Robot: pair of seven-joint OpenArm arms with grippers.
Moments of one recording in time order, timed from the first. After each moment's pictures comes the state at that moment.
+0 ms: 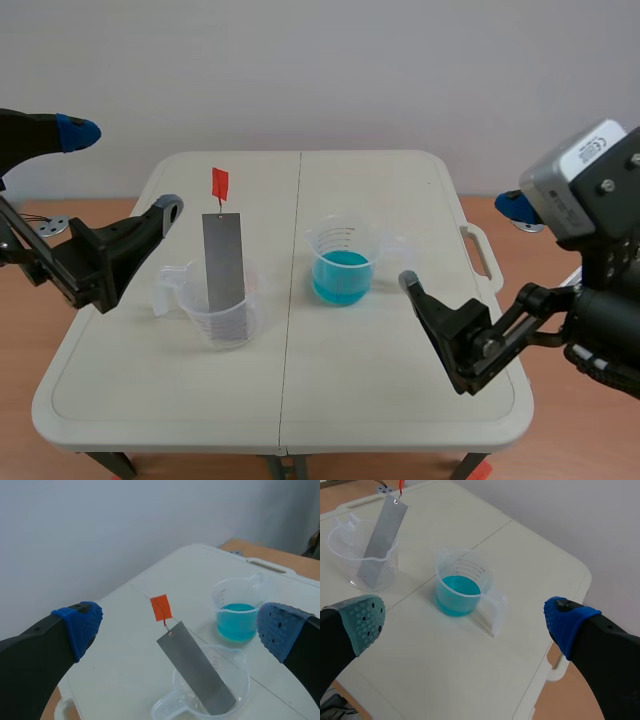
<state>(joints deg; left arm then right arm) 20.1 -43.2 5.6 104.2 -17.4 -18.9 -17.2 -31.9 18.4 4.7 114.2 -3.2 29.1 4.6</state>
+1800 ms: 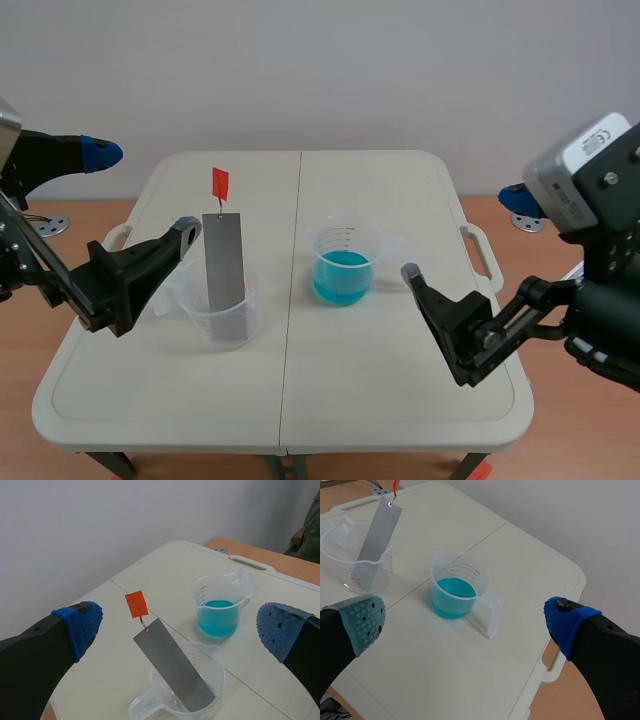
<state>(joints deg) 20.2 -43.2 8.7 104.2 -17.4 -18.9 -17.0 -31.5 18.4 4.8 114.2 -3.3 28.3 4.8</state>
